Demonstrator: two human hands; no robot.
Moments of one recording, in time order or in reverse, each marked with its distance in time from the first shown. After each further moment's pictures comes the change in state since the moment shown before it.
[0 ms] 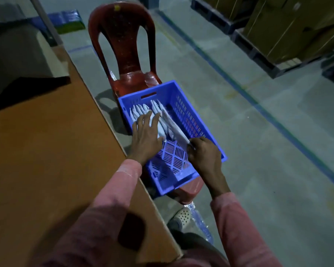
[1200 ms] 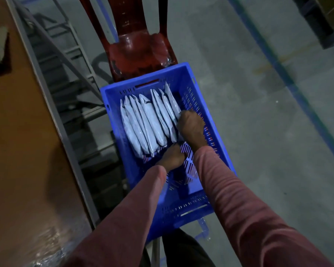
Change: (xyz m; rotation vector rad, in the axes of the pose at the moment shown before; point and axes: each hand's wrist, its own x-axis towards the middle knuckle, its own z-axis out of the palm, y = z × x) left_hand 0.108 0.009 0.224 -0.661 -0.739 -0.544; right_hand 0.237 0.025 0.195 -0.014 -0.296 0.014
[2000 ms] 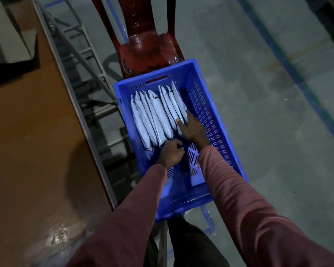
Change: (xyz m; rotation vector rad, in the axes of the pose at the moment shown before) left_hand -0.040 -0.020 -0.008 -0.029 0.239 -0.022; right_hand -0.026 0.022 0.042 0.298 -0.315 0.126
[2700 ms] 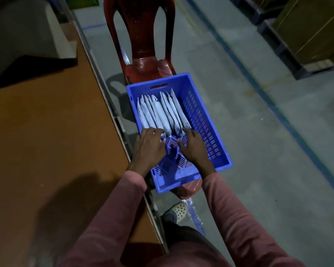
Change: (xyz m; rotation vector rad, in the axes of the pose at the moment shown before) left_hand -0.177 -0.003 -0.096 0.468 0.421 0.476; right_hand -0.185 -0.012 -0.018 -0.170 0.237 -0.270
